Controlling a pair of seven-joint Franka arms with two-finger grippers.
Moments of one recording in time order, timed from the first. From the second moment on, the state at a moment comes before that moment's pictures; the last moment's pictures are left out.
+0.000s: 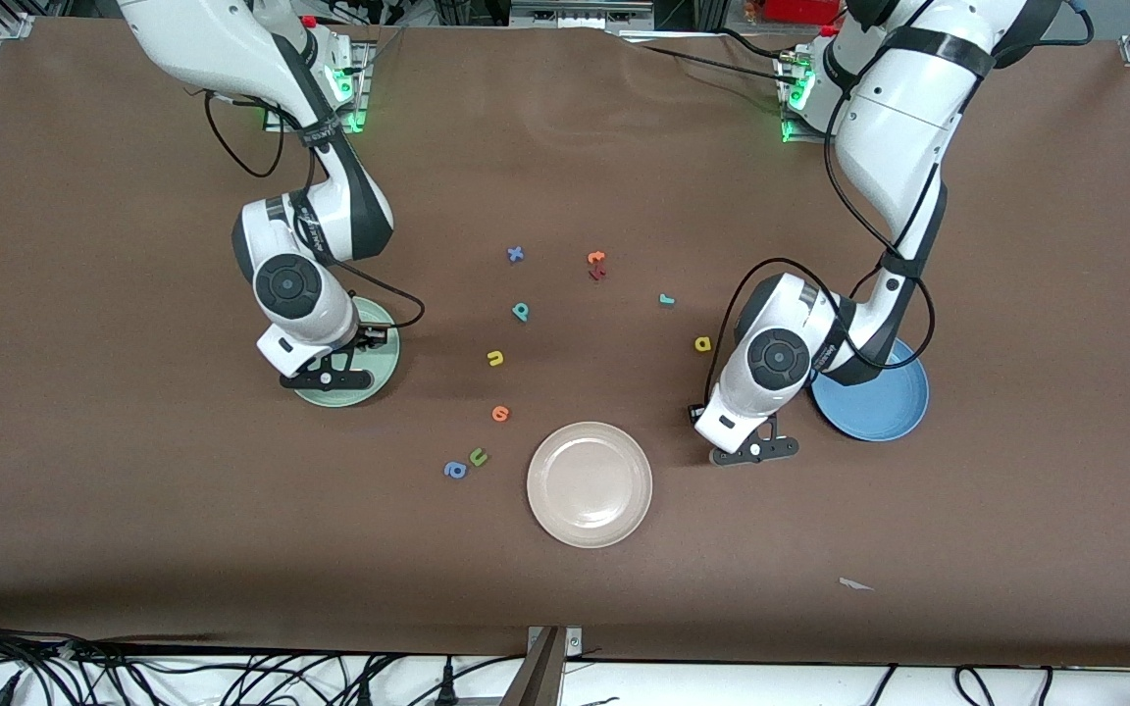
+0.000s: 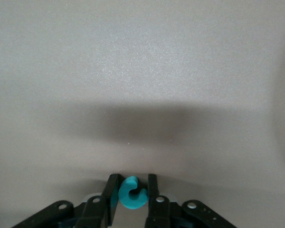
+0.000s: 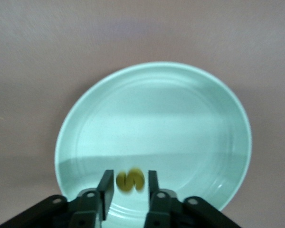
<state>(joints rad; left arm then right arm) -0.30 0.80 -0.11 -1.56 0.12 2.31 -0.62 0.51 0.48 -0.16 -1.97 -0.04 2.27 0.35</state>
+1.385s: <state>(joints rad) -0.18 0.79 -0.07 -1.38 0.12 1.94 -0.28 0.59 0.75 0.03 -1.62 -0.02 2.29 1.51</state>
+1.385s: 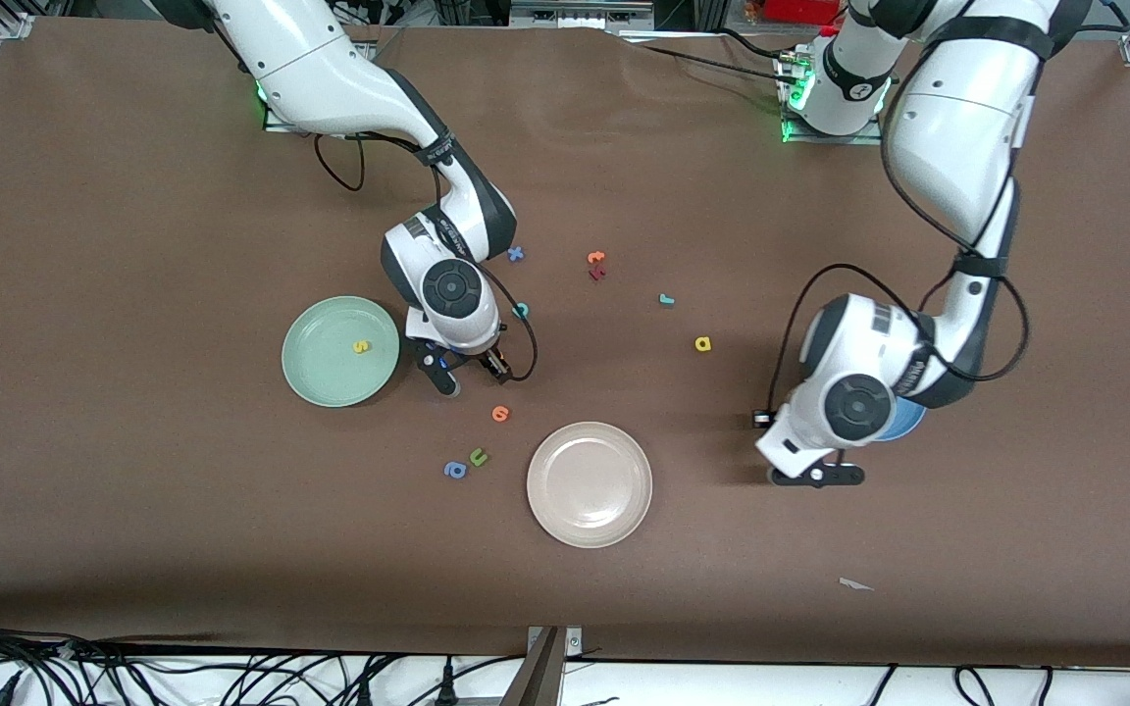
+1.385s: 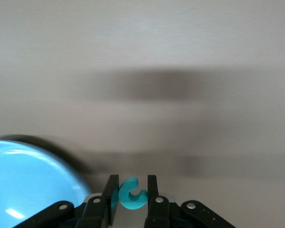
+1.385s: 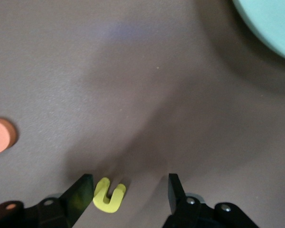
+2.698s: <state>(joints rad) -0.12 0.58 -0.24 -1.67 0.00 2.01 -0.36 0.60 0.71 -0.02 -1.58 -0.02 2.10 1.29</state>
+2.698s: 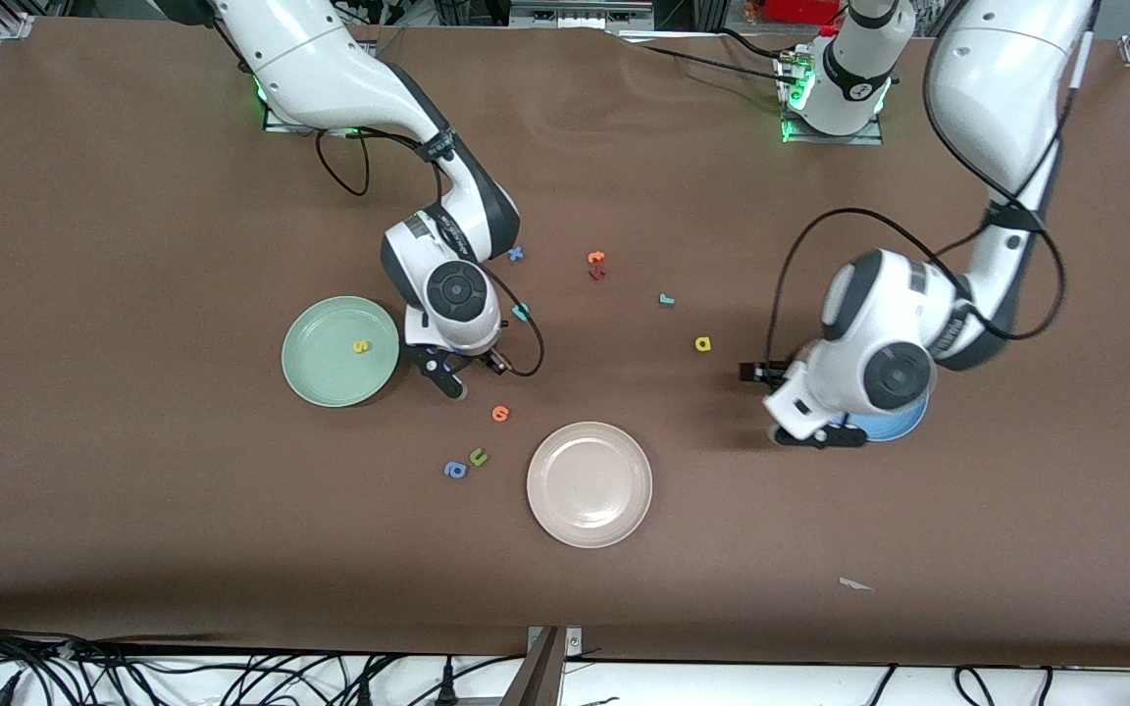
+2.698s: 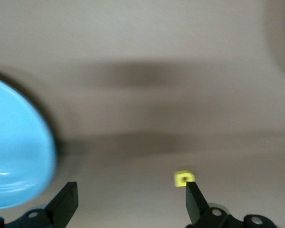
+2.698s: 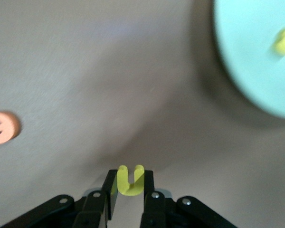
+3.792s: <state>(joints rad) -0.22 0.53 -0.30 -2.05 0.11 2.49 -0.71 0.60 0.63 -0.18 -1.67 0.09 1.99 0.96</state>
